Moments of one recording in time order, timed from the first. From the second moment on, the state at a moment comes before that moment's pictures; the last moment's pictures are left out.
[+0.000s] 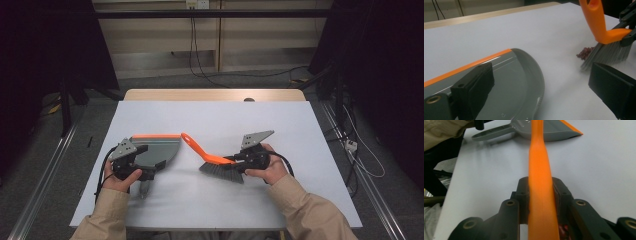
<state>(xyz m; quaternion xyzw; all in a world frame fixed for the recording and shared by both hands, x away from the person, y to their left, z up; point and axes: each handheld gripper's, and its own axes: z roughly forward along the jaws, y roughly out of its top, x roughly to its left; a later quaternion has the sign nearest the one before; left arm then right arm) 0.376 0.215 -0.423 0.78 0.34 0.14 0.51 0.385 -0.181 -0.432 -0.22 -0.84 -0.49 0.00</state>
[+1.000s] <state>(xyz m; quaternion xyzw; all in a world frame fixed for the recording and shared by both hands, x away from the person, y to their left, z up) 0.375 0.214 -0.422 0.78 0.34 0.14 0.51 0.393 -0.209 -0.412 -0.30 -0.81 -0.50 -0.10</state>
